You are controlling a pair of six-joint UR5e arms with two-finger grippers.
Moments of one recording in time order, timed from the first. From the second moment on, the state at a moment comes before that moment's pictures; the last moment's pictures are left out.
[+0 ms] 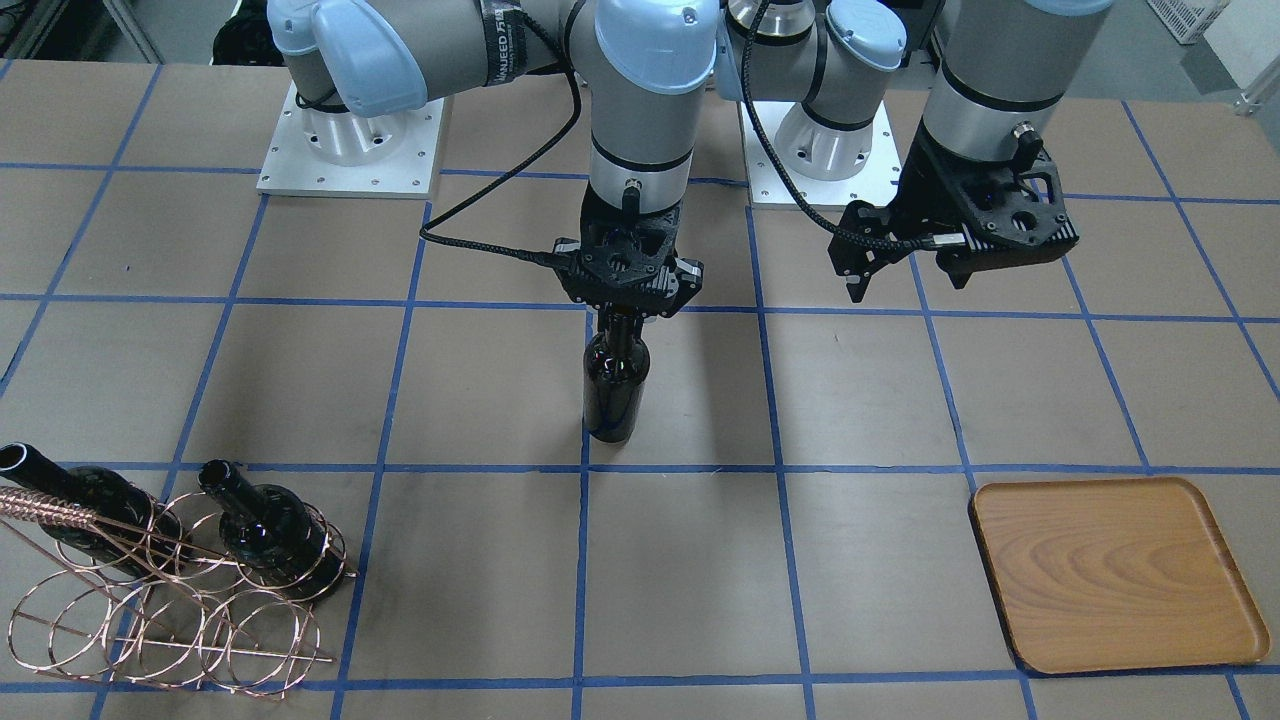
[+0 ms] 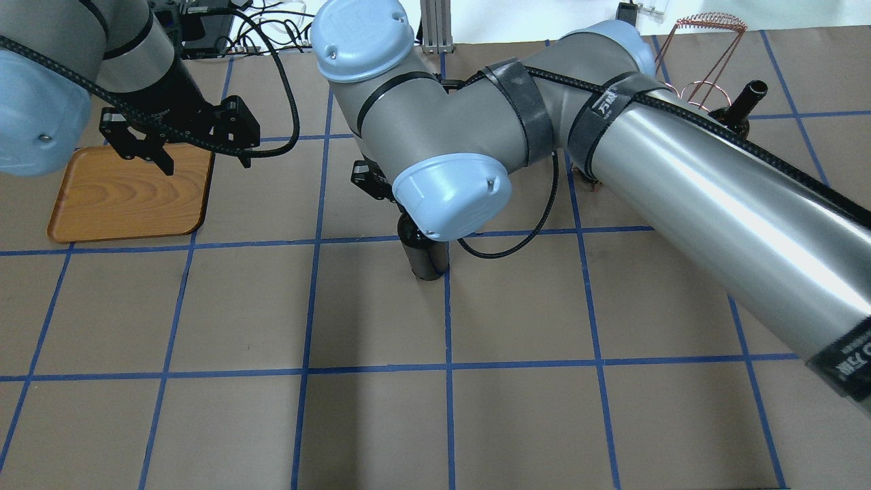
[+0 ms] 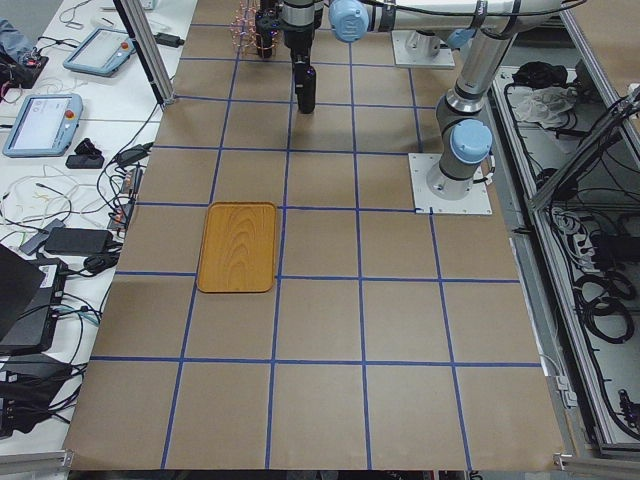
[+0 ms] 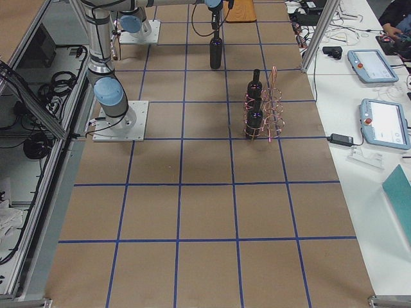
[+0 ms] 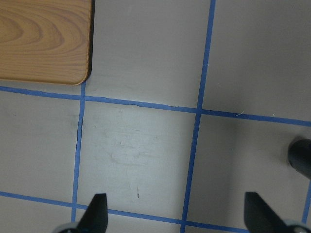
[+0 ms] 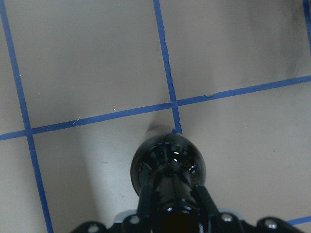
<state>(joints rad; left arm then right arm) -1.55 -1.57 -1.61 -1.48 1.66 -0.10 2.08 -1.27 1.48 -1.84 -1.65 0.68</state>
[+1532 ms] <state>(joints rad) -1.56 -1.58 -1.62 -1.48 1.66 -0.13 1.89 -1.42 1.47 -1.79 -1.66 0.45</state>
